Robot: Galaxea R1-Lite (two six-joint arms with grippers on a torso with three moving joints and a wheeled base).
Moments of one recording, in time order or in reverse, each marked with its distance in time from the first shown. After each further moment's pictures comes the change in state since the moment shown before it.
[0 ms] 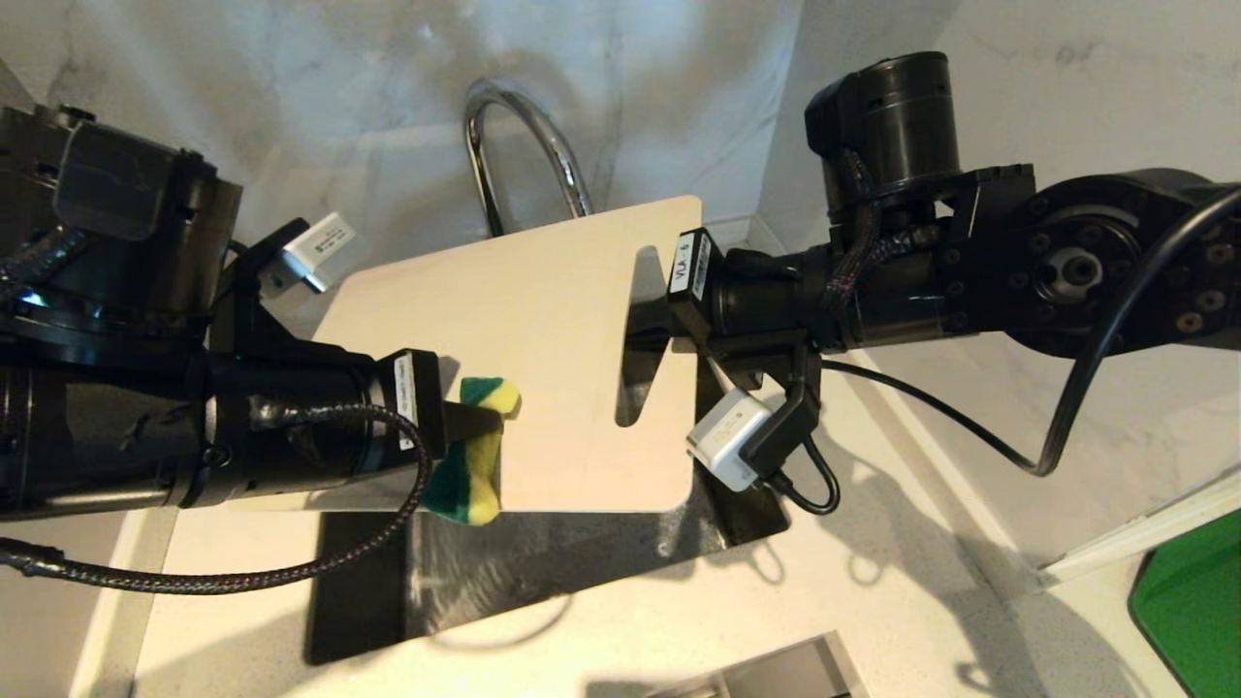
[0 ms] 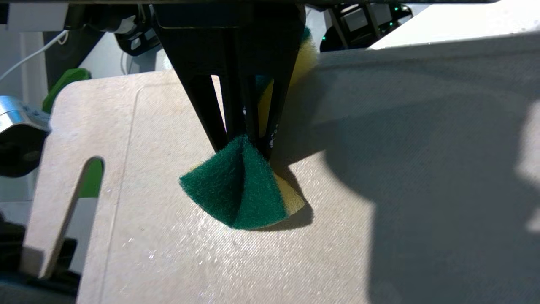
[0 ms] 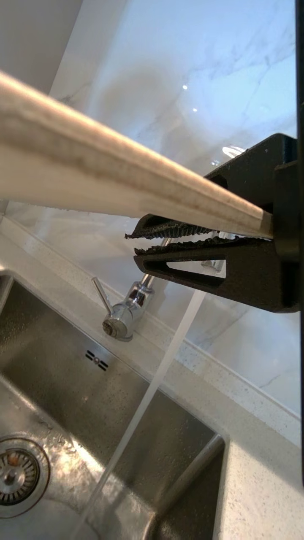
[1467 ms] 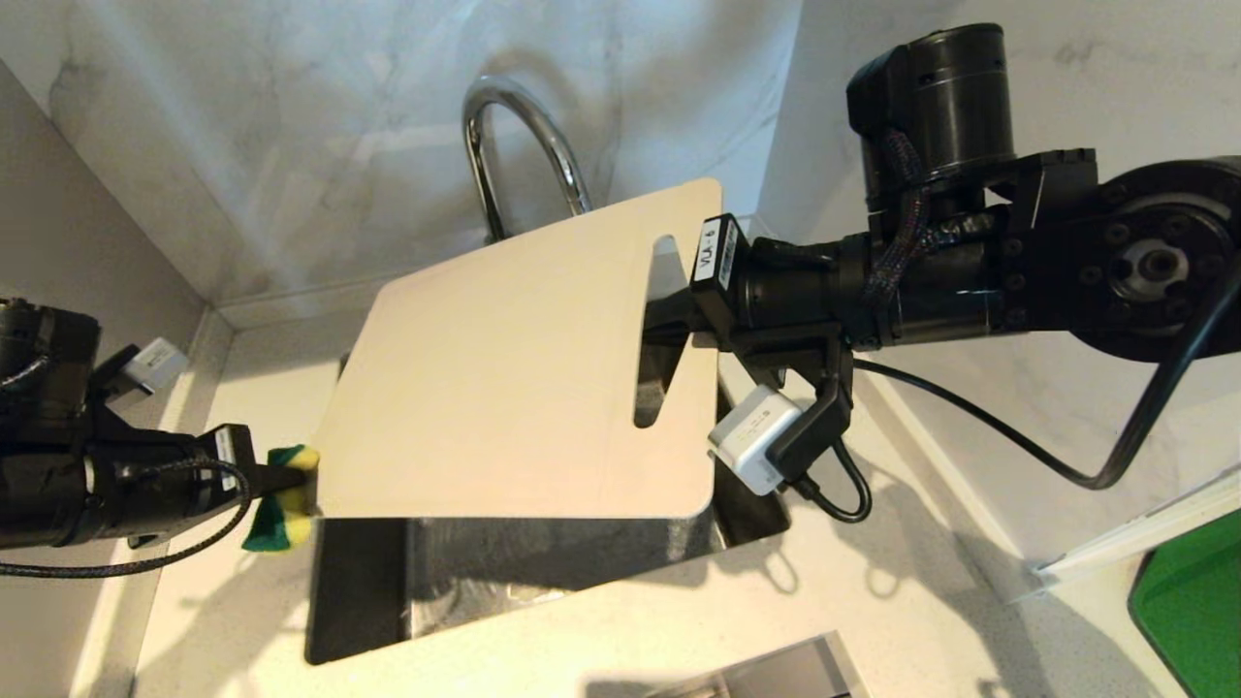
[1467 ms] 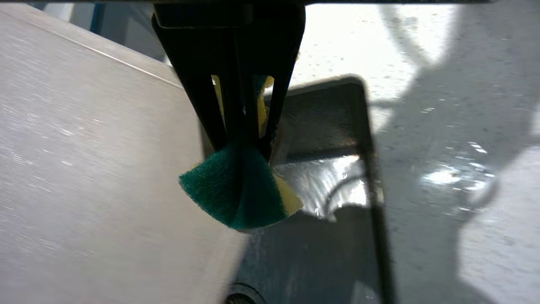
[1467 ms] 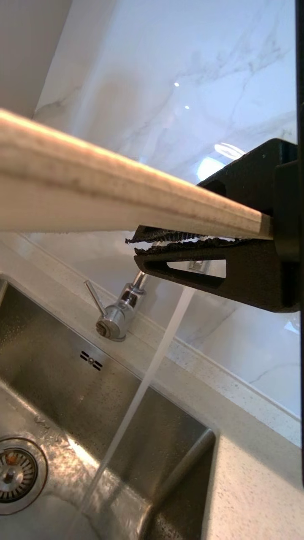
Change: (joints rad) left arm 0.677 -0.070 0.389 -0.169 -0.283 0.133; right arm -0.007 -0.062 0.045 -0.002 0.000 0.028
